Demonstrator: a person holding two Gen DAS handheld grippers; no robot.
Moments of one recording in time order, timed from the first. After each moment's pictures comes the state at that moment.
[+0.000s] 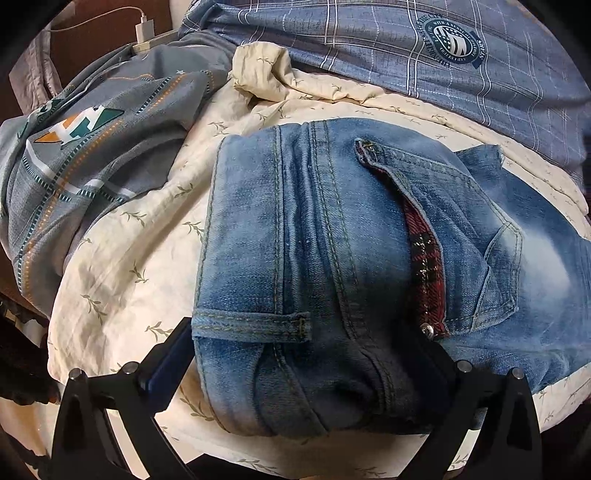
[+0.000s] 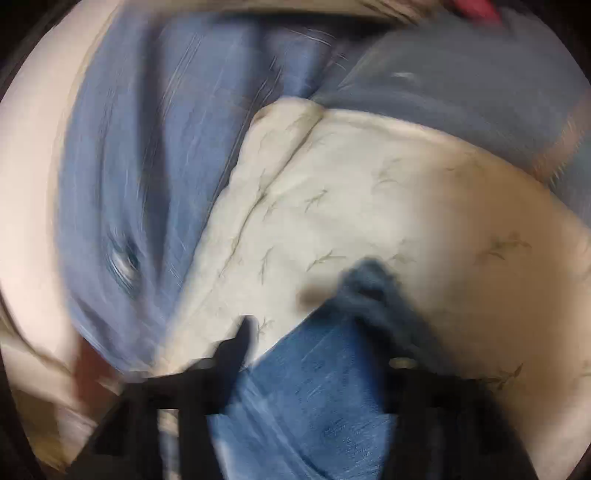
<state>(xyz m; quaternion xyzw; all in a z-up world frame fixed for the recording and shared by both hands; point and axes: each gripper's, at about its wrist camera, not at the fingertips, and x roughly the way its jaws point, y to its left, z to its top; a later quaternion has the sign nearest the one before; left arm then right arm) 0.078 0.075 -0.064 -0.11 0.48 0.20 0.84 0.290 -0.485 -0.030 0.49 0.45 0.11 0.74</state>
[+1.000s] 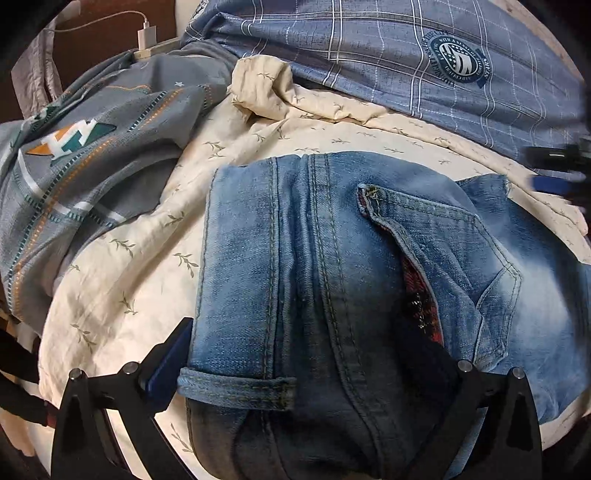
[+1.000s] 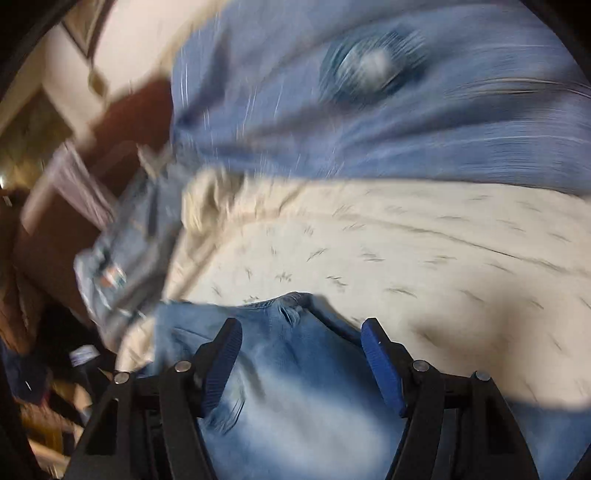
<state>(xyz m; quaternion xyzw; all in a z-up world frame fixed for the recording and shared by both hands) 0.088 0.074 -0.064 -0.13 0.46 0.20 0.86 0.319 -0.103 0.037 0.00 0.51 0.39 0.77</state>
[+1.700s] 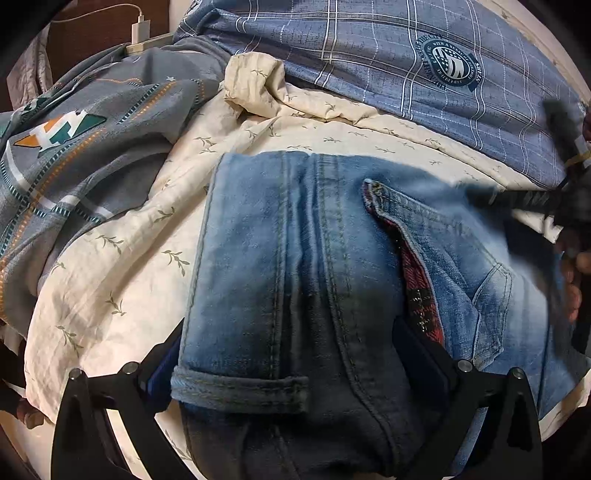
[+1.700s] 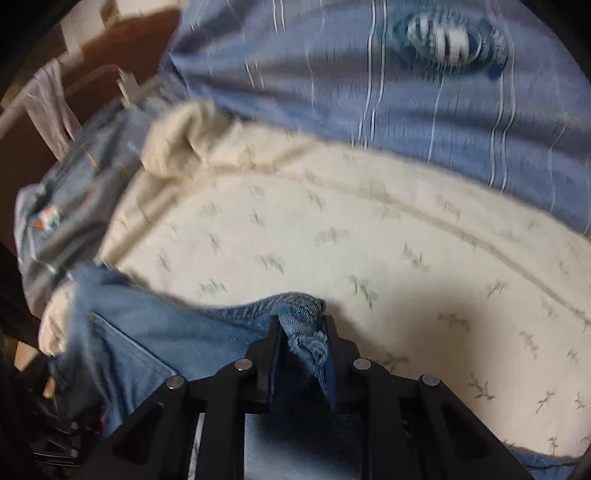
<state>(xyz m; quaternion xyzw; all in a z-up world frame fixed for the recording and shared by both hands) 0.087 0.082 -0.068 -0.14 0.45 0.17 0.86 0.301 -0.059 -0.013 -0.10 0.50 0.36 0.78</state>
